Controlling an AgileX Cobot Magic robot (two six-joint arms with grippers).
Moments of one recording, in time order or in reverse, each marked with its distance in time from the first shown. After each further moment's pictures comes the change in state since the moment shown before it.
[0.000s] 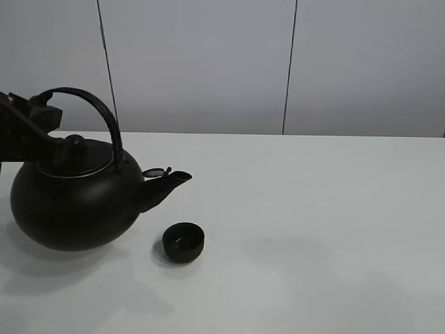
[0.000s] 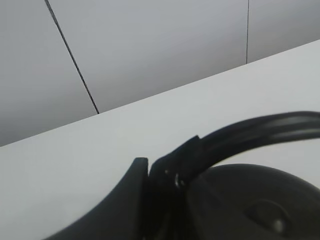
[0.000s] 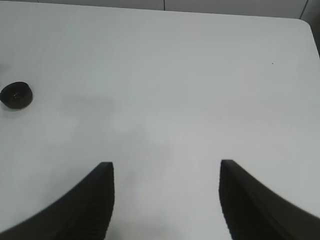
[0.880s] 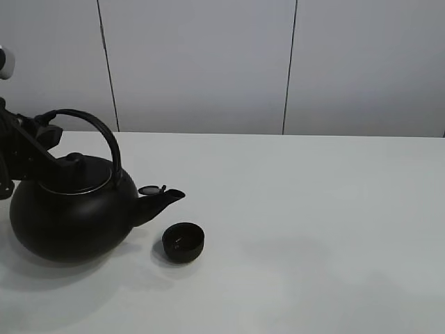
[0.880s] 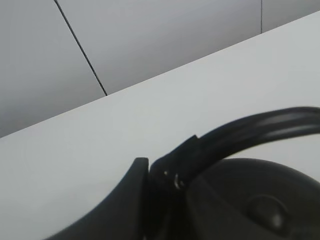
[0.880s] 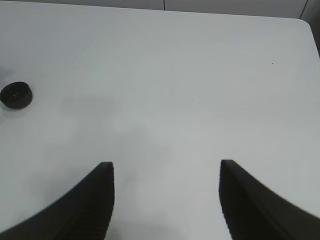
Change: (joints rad) left arm 0.000 0.103 -0.007 -0.045 -0.048 0.078; right arm 0.000 0.000 0.000 0.000 0.000 0.000
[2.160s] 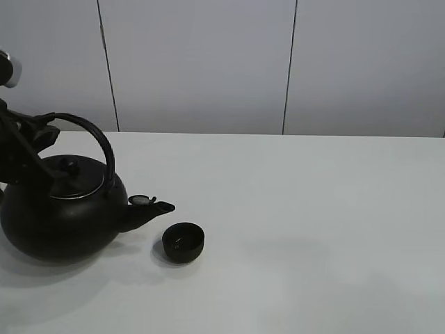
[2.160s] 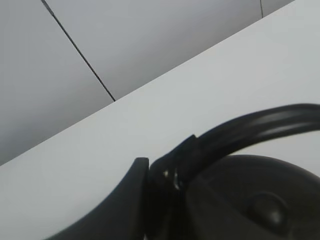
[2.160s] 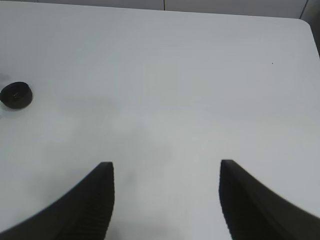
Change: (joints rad) left arm 0.027 0.000 0.000 0.036 0.005 0.129; right arm 0.000 0.000 0.000 0.000 0.000 0.000
